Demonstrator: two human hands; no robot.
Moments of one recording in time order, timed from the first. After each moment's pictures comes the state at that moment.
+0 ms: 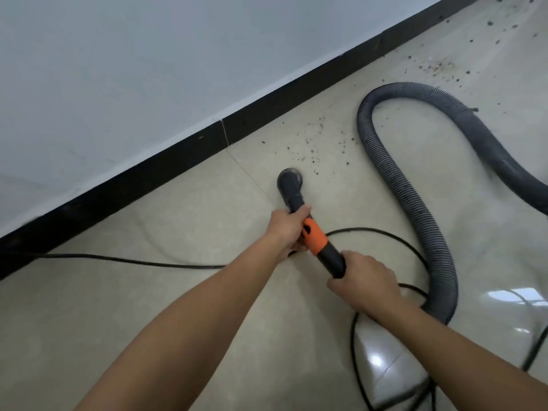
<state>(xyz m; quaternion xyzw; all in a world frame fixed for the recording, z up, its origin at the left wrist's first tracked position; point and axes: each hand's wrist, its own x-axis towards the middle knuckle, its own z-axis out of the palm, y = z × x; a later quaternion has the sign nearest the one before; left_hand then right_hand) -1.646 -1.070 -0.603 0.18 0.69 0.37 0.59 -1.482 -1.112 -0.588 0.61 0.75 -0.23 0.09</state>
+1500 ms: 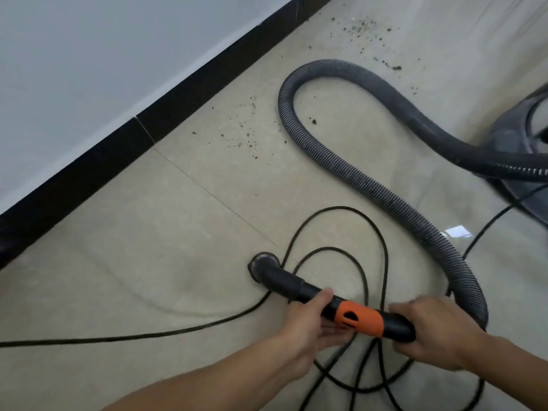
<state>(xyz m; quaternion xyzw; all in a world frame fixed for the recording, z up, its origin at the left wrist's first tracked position) -1.523 -1.202 -0.595 0.03 0.58 0.22 0.79 -1.301 -1.182 -0.567 0.51 0.79 -0.23 0.24</state>
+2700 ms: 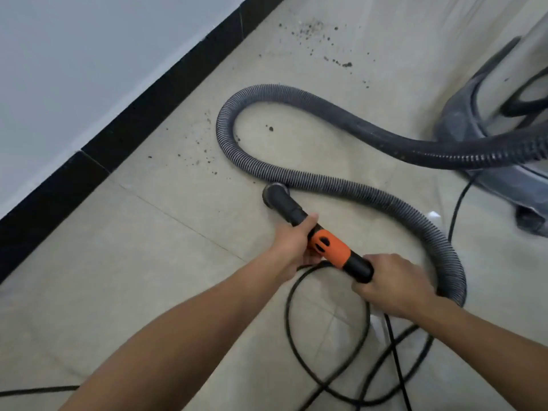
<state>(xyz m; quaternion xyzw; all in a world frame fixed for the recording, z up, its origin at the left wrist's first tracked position) -1.476 -1.067 -0.608 0.24 0.62 0.24 0.71 -1.303 -1.139 -0.579 0.71 0.65 -0.25 0.12</state>
